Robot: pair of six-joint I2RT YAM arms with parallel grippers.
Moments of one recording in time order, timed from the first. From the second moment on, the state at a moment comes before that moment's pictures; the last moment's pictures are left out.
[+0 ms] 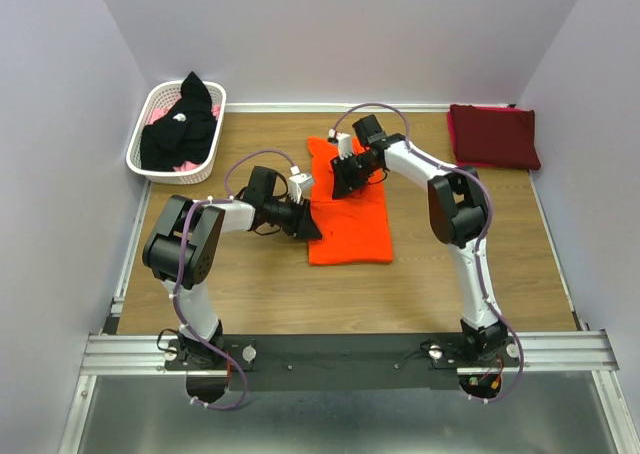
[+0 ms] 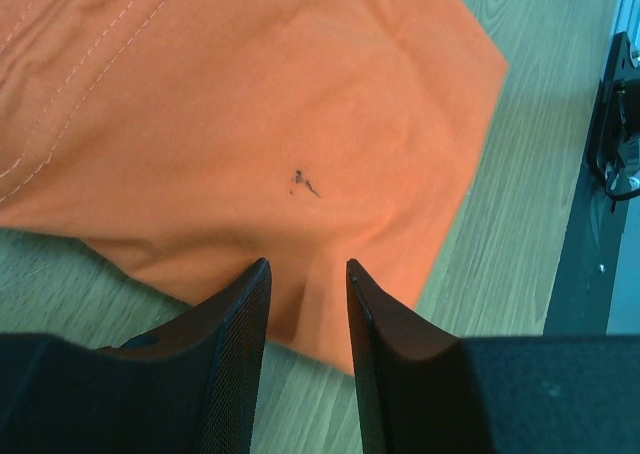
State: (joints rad) left arm -0.34 1.82 0.87 0.11 0.92 -0.02; right arm 0.46 2.34 1.87 -0.62 -0.60 -0.12
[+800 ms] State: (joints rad) left arm -0.34 1.82 0.87 0.11 0.89 -0.02; right arm 0.46 2.26 1.79 -0.61 -0.61 -0.11
